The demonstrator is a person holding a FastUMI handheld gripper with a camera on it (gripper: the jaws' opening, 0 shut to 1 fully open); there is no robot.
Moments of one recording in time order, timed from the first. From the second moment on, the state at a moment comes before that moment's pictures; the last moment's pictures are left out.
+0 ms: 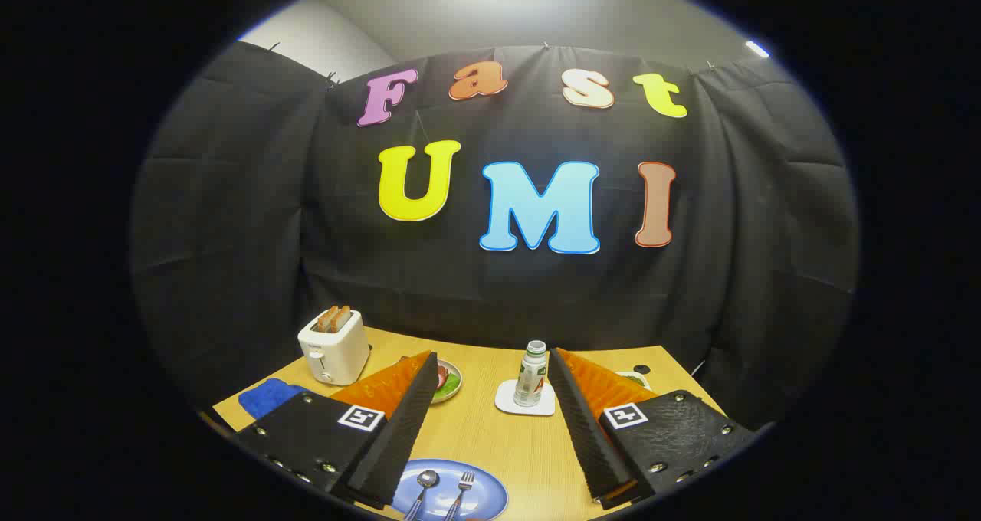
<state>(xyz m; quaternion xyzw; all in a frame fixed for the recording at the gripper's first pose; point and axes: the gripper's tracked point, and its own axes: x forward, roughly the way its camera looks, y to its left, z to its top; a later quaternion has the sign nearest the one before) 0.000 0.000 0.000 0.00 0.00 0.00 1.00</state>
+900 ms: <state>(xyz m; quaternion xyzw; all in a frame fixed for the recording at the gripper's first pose) -0.006 0.002 -0.012 0.00 0.03 0.01 1.00</state>
